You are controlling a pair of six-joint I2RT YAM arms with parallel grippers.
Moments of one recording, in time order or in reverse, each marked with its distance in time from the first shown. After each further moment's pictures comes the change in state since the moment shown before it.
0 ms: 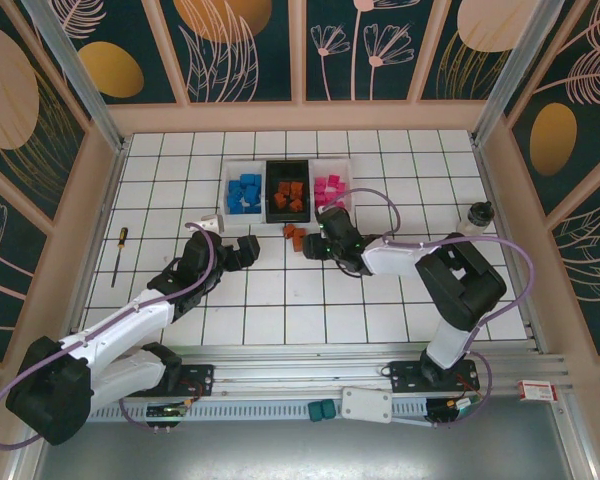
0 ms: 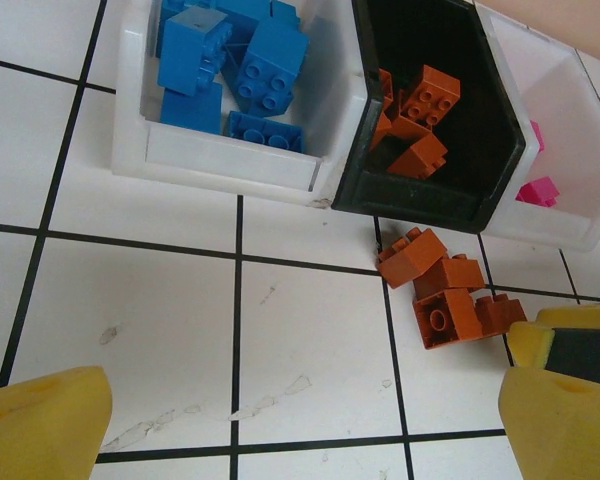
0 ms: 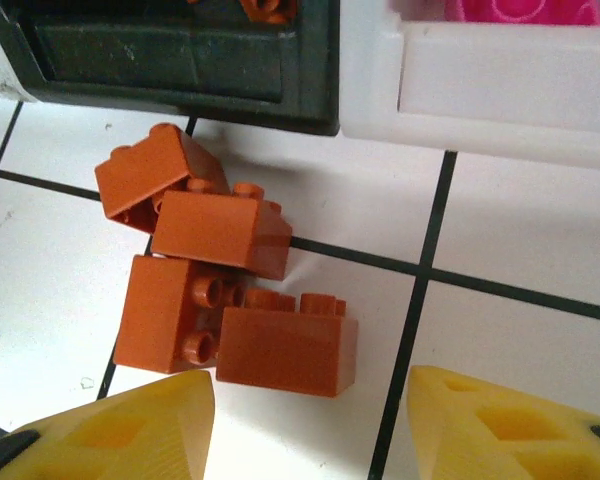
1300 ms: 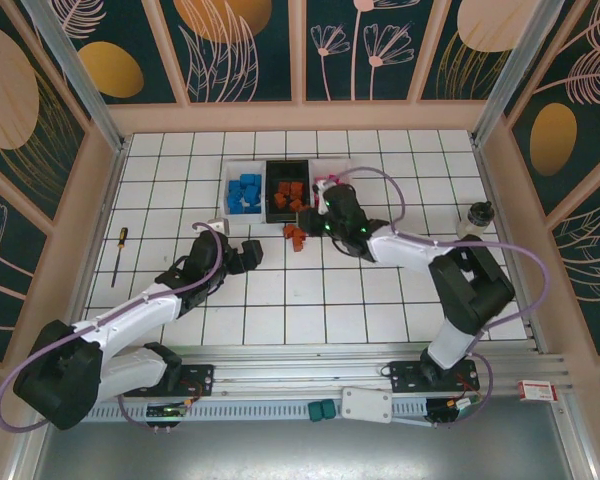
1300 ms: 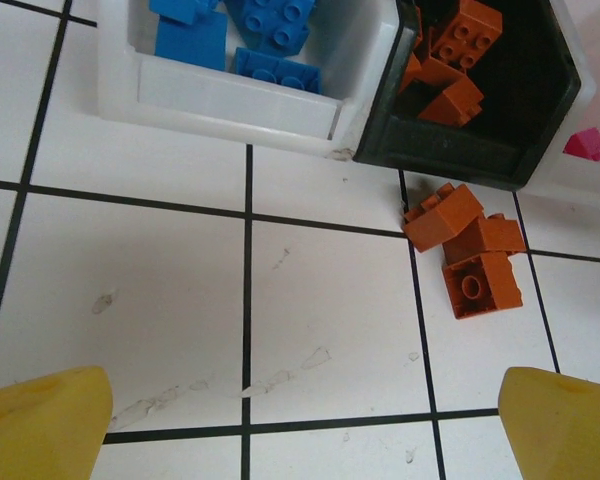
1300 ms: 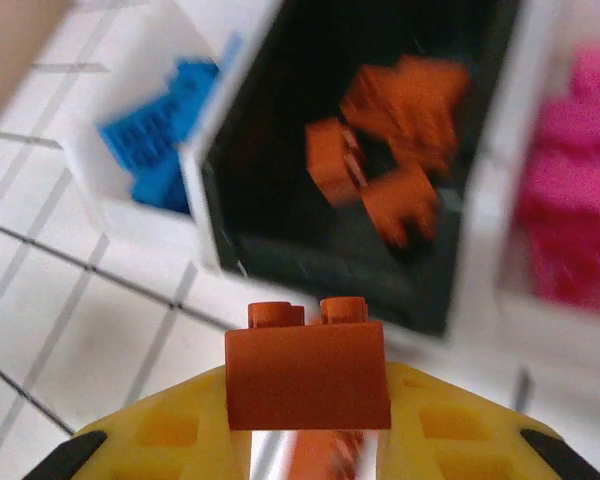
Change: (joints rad) left arm 0.000 0.094 0.000 0.010 0.032 0.000; right arm -0.044 -0.003 0.173 0.062 -0.139 -0.029
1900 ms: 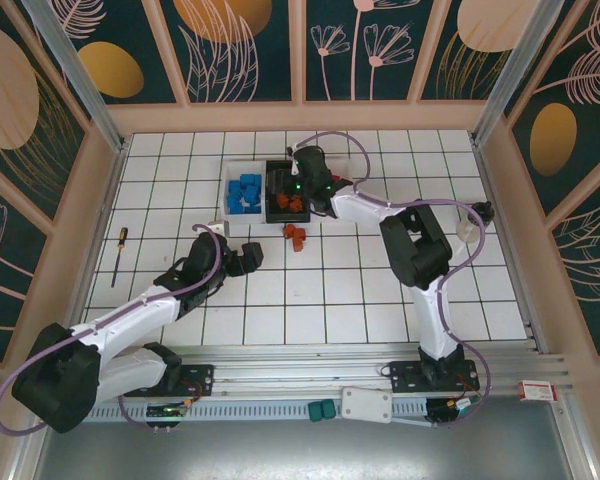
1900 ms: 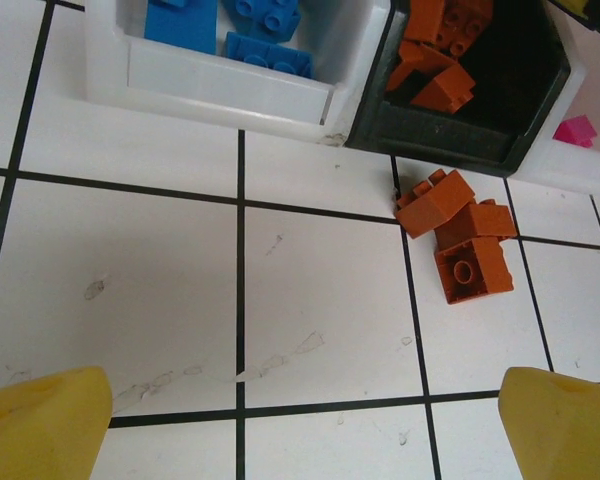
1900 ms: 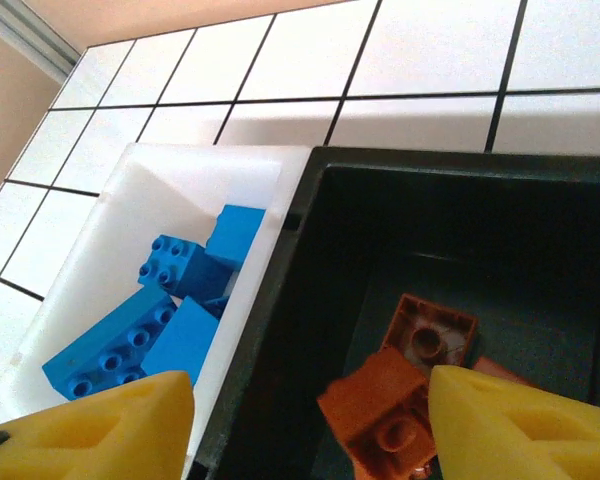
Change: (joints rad) left arm 0.000 -0.029 -0.013 -0.011 0.017 -0.001; right arm -0.040 0.420 0.548 -0.109 0.006 0.024
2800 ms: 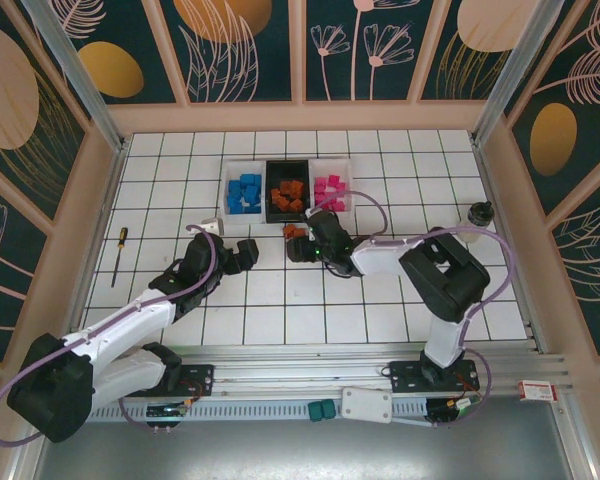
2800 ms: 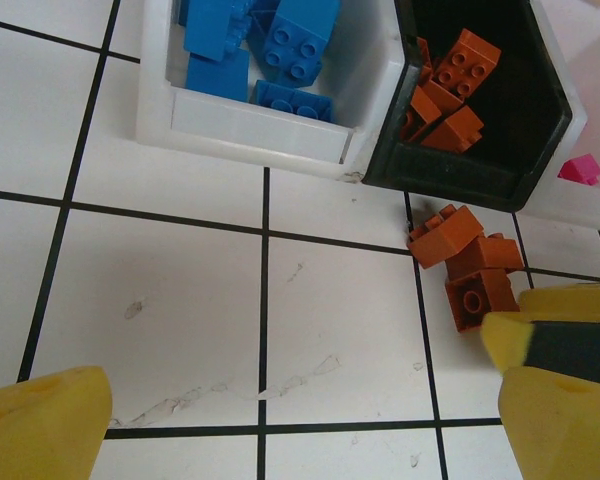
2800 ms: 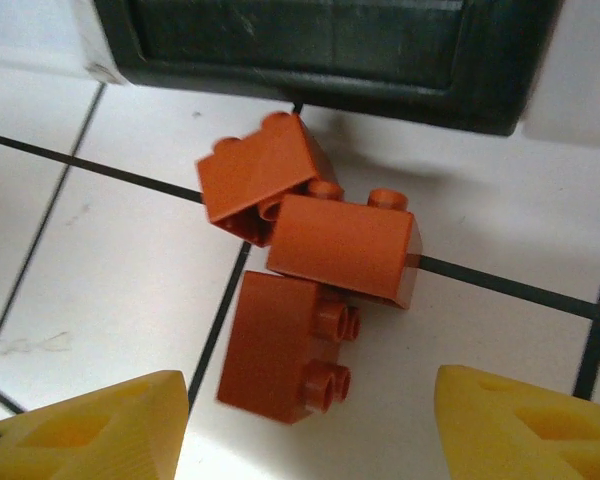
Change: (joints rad) left arm 0.000 -0.047 0.000 -0.023 -0.063 0.000; right arm 0.132 -0.303 -0.676 0.142 0.064 0.018
